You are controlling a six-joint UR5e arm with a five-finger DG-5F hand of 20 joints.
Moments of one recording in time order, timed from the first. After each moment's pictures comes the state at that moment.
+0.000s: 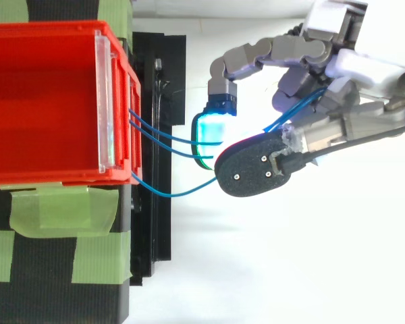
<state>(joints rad) 0.20 -1.91 -1.56 -2.94 -1.10 -0.13</state>
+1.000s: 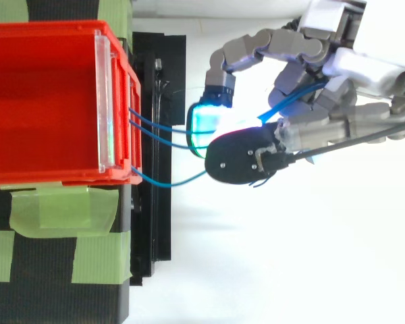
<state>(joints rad) 0.20 -1.91 -1.56 -2.91 -1.10 -0.15</state>
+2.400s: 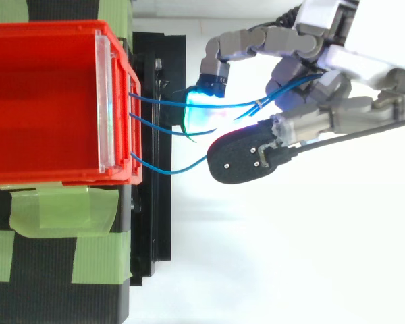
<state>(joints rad) 0.19 -1.94 -1.56 -2.90 -1.09 -0.25</state>
